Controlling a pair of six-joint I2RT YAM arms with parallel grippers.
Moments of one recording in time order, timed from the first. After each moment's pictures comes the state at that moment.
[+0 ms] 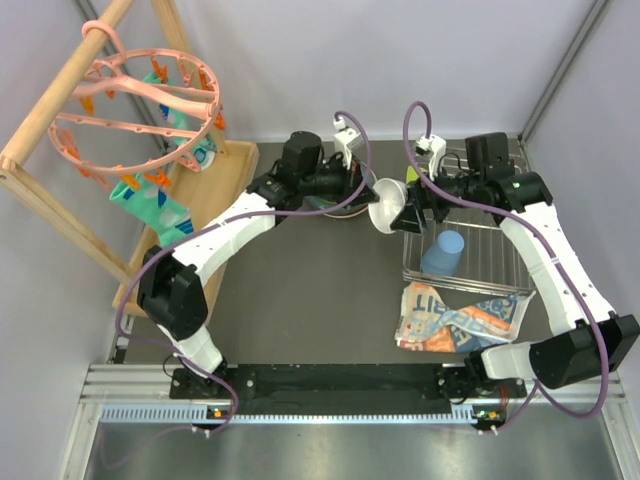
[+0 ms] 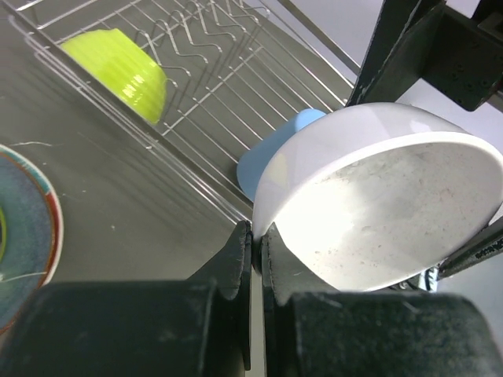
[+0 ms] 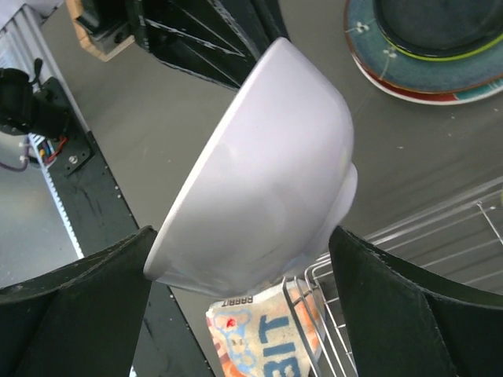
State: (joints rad) left arm -0.62 1.70 1.51 -0.14 0.66 -0.23; right arm 0.26 1.33 1.45 -0.91 -0.76 -0.24
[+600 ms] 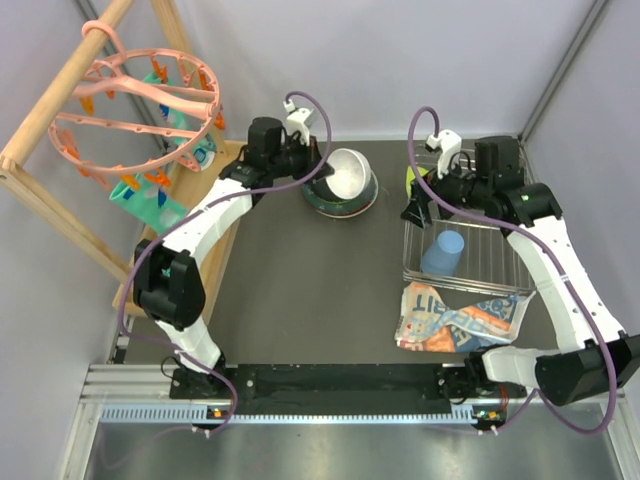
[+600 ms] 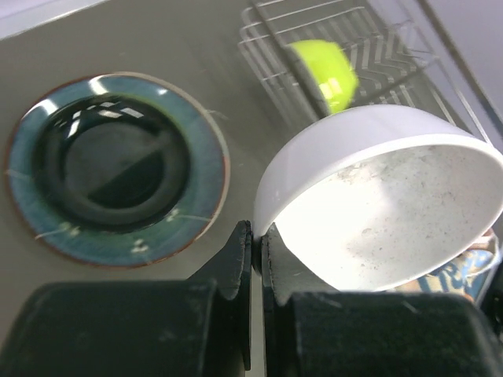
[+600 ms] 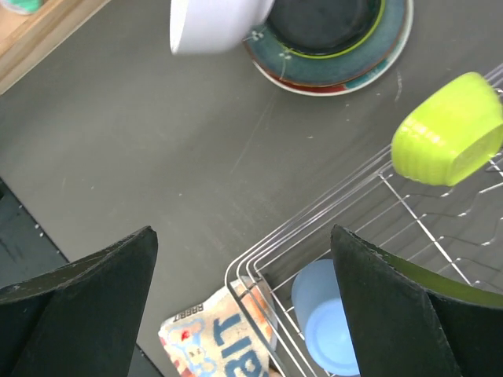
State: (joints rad) left arm -0.41 1.72 1.52 -0.18 0.51 -0.21; right arm 0.27 1.25 1.40 -0.81 -0.50 -0.20
